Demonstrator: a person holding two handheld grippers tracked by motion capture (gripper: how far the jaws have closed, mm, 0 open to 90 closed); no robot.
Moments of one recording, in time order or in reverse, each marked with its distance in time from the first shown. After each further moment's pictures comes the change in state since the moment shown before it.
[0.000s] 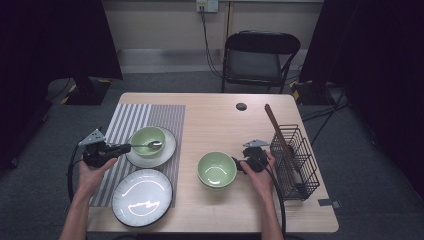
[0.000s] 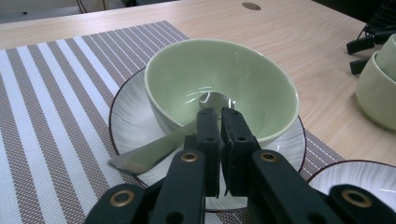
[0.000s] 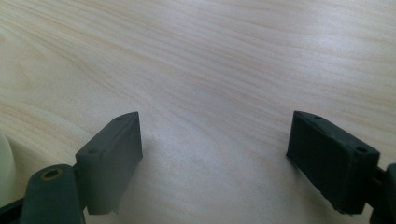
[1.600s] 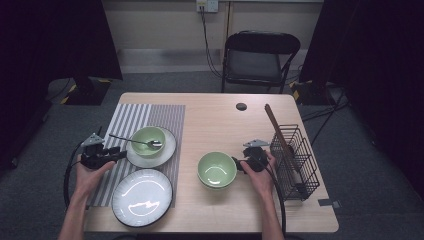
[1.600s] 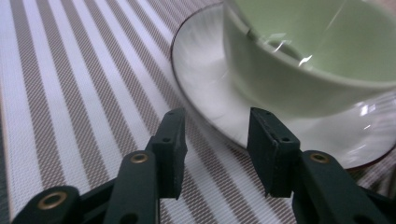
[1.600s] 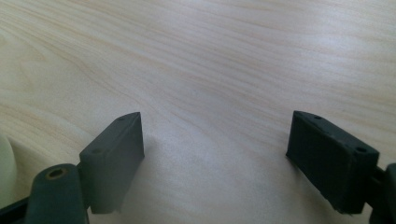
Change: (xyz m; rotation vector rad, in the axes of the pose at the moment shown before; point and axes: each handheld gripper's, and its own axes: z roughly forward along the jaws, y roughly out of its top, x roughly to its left) left arm 0.027 -0.029 0.011 0.110 0.120 -0.079; right arm -0.001 0.000 0.000 -0.001 0.004 0.011
